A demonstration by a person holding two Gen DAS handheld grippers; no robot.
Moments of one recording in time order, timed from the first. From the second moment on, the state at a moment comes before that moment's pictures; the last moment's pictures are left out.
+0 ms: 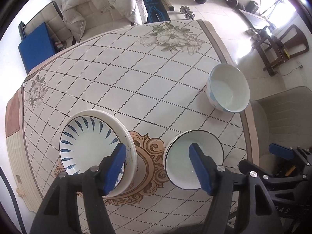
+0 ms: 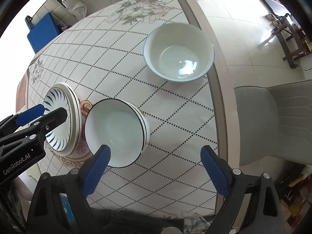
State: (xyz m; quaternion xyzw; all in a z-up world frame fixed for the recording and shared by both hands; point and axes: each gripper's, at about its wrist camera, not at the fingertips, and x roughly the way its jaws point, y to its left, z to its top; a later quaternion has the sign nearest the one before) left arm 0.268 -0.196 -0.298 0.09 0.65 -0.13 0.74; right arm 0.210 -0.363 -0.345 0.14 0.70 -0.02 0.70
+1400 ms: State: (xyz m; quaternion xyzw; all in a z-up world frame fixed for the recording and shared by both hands) left arm 0.374 -0.349 -0.418 0.10 0.75 -0.24 0.61; right arm 0.322 -0.482 -0.446 0.25 0.72 -0.07 0.64
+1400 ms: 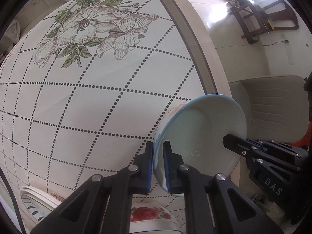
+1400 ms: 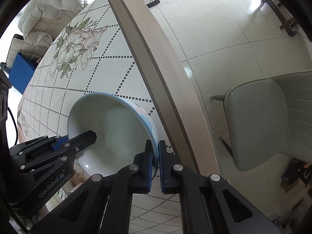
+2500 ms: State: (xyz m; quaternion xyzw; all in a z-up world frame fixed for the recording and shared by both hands) left arm 0.300 -0.232 -0.313 0.09 0.73 -0.22 0.64; right arm 0.266 -0.393 -0.344 0.24 0.70 0.00 0.68
